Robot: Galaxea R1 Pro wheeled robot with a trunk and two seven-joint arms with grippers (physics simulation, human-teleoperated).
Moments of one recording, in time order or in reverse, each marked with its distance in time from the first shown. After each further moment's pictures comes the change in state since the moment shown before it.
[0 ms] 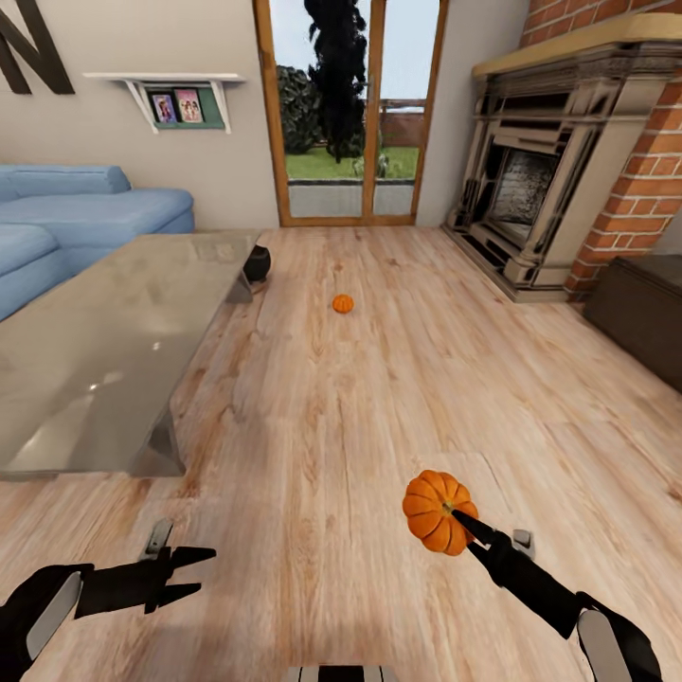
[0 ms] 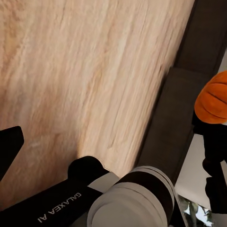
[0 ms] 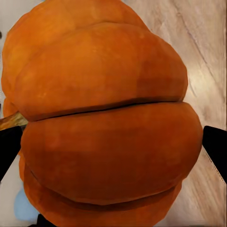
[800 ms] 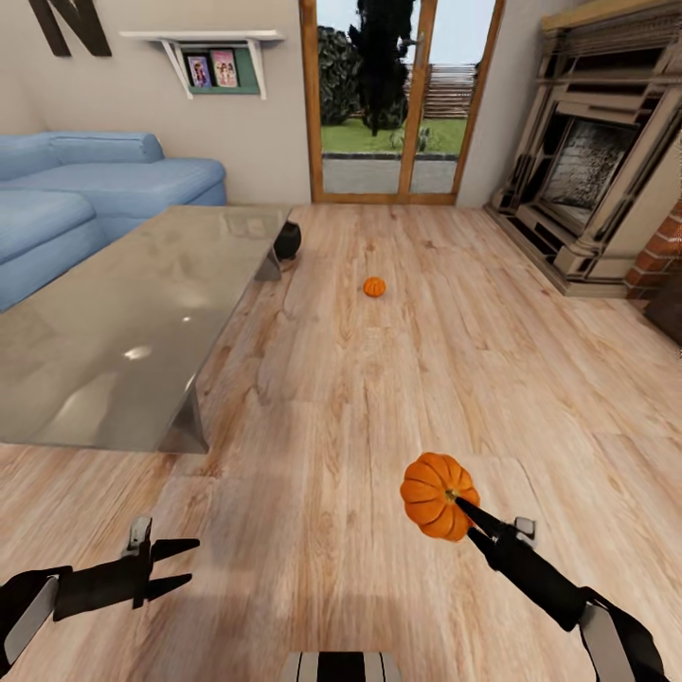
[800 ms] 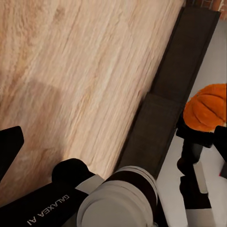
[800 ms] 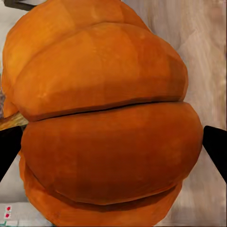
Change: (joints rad) left arm 0.000 0.043 0.028 0.035 -0.001 -0.002 -0.150; right arm 0.000 0.000 0.000 -0.032 0.000 0.000 0.190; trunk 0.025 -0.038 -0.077
